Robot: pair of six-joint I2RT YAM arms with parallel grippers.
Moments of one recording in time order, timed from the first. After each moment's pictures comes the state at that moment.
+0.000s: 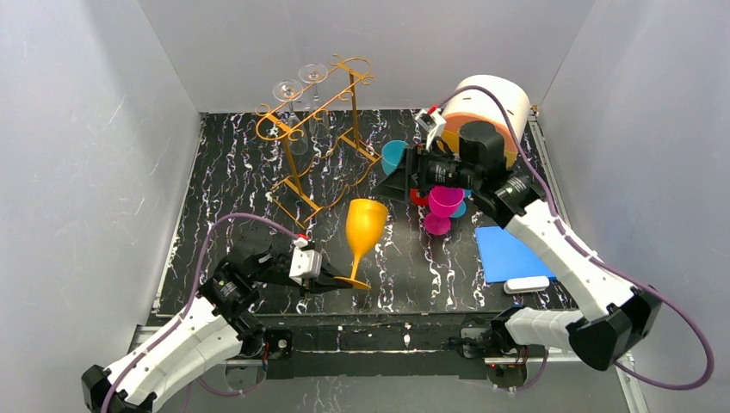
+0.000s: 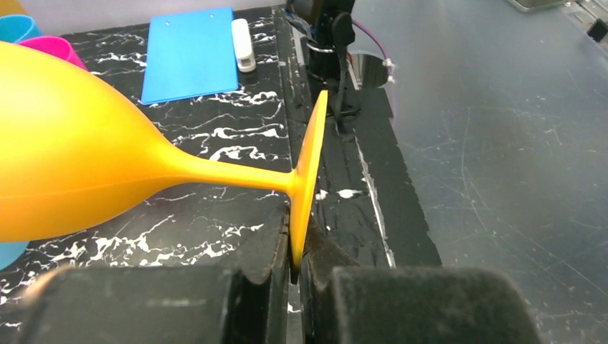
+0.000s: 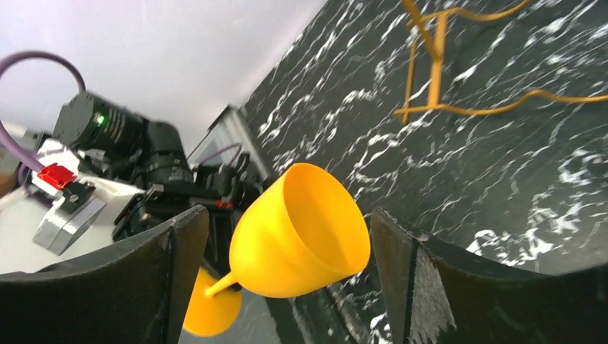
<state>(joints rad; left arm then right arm) -0.73 0.57 0.47 -0.05 0.93 0.18 0.62 1.19 1.25 -0.33 -0.60 0.52</state>
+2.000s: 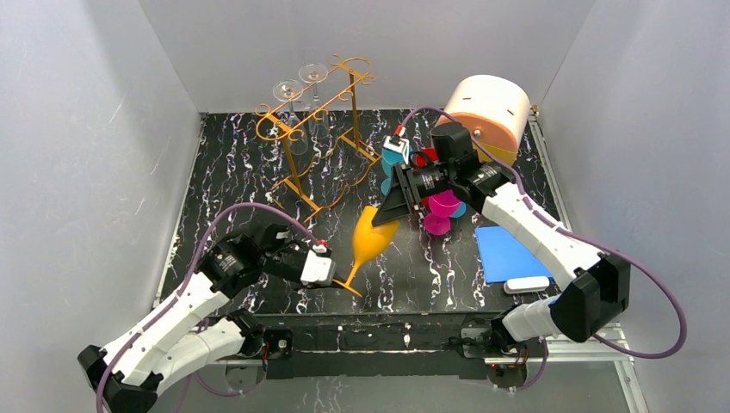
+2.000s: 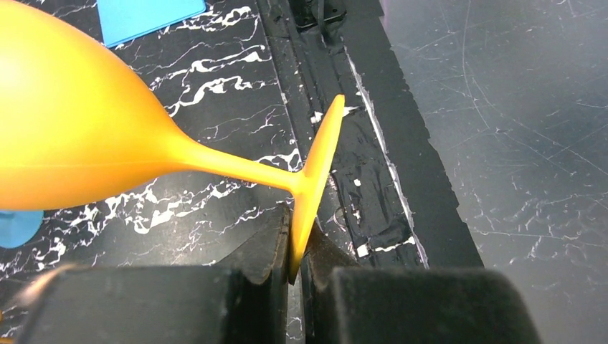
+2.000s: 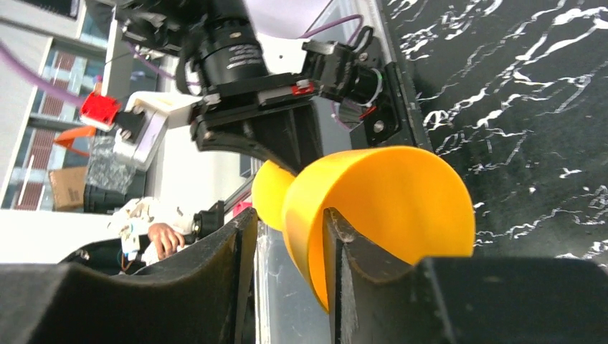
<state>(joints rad) -0.73 0.78 0.81 -0.72 0.89 0.73 0.62 1.40 1.29 -0.46 -1.14 0.52</state>
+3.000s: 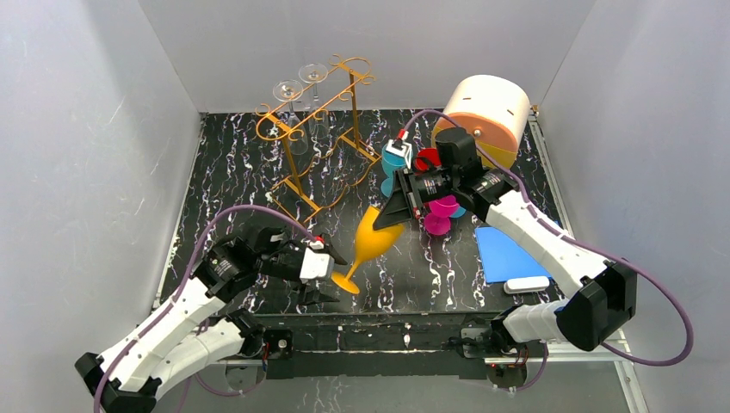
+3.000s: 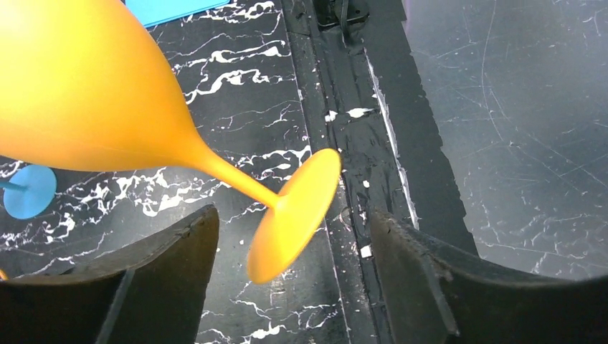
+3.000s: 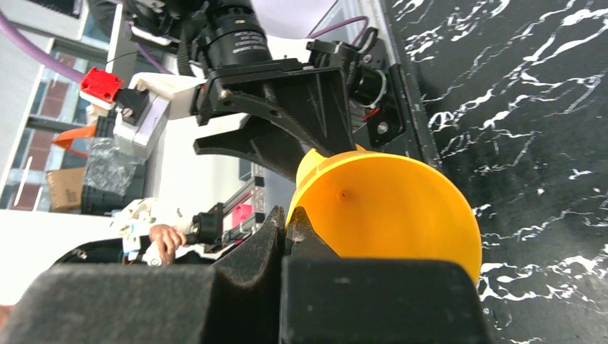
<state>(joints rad) -0.73 0.75 0.80 -0.70 0.86 0.68 0.62 1.33 1.22 -0.37 -1.17 0.57</state>
